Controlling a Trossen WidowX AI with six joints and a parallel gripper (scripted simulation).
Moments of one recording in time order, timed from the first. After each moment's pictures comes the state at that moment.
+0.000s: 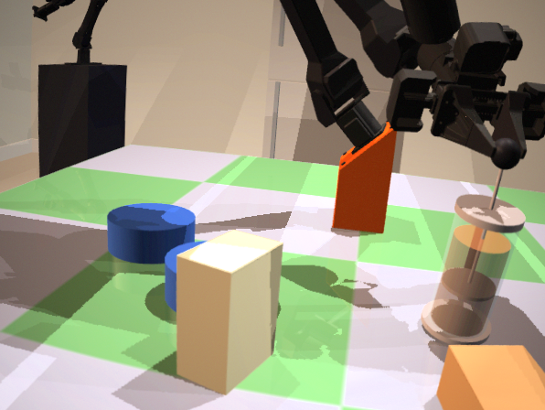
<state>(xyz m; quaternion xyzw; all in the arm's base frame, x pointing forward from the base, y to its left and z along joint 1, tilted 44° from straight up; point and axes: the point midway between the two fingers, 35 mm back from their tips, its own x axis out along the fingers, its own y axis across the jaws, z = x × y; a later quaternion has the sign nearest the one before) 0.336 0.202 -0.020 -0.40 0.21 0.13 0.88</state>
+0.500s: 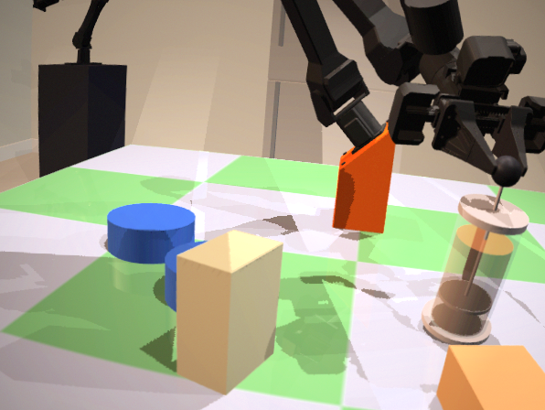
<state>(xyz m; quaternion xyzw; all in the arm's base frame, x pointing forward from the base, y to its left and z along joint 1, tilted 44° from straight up) 0.343 0.195 -0.031 -0.40 0.22 0.13 0.88</state>
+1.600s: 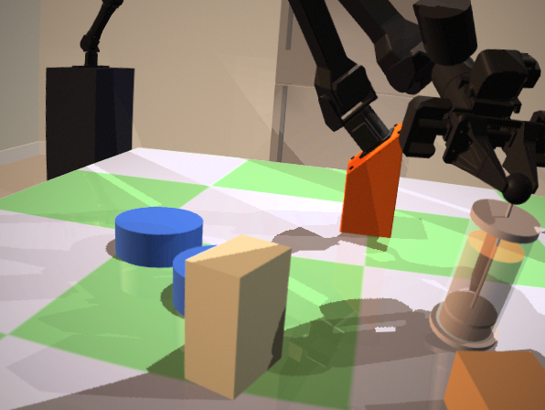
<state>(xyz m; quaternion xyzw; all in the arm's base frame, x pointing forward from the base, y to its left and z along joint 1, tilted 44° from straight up) 0.349 0.193 -0.038 -0.41 0.23 0.12 0.87</state>
